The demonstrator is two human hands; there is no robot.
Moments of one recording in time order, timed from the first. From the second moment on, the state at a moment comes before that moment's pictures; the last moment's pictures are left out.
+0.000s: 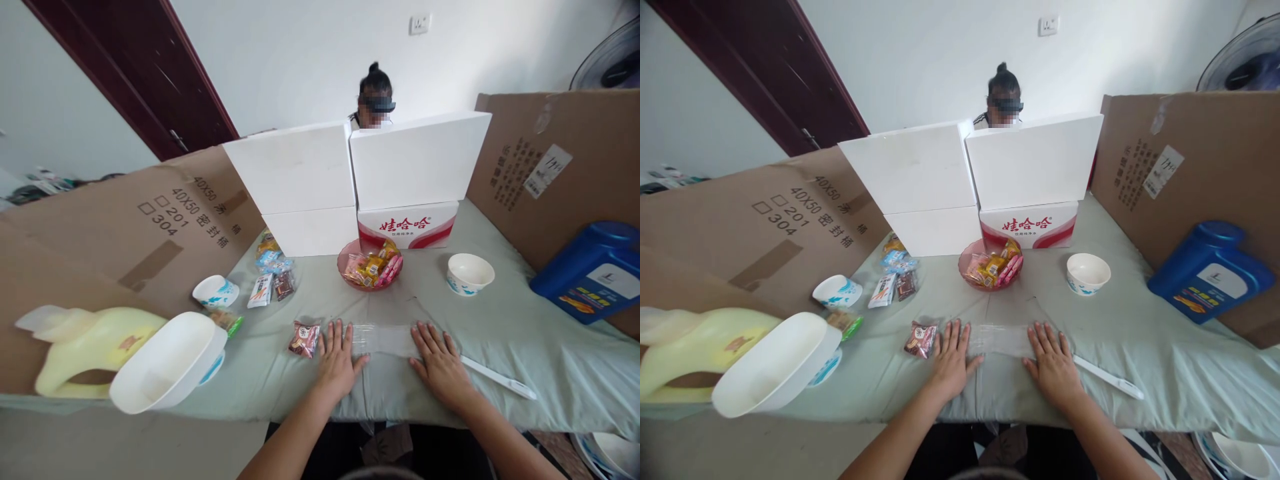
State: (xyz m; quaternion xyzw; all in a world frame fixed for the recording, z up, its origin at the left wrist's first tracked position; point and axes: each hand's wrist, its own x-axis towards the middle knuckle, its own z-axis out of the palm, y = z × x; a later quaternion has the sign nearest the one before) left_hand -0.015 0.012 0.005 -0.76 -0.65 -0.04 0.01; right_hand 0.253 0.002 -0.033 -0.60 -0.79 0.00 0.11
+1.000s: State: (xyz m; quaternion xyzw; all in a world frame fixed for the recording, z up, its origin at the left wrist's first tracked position) left_hand 0.052 -0.044 -0.004 -0.94 -0.29 -0.15 -0.11; right_hand 0.279 -0.032 0.042 -0.46 -0.83 0.22 0.20
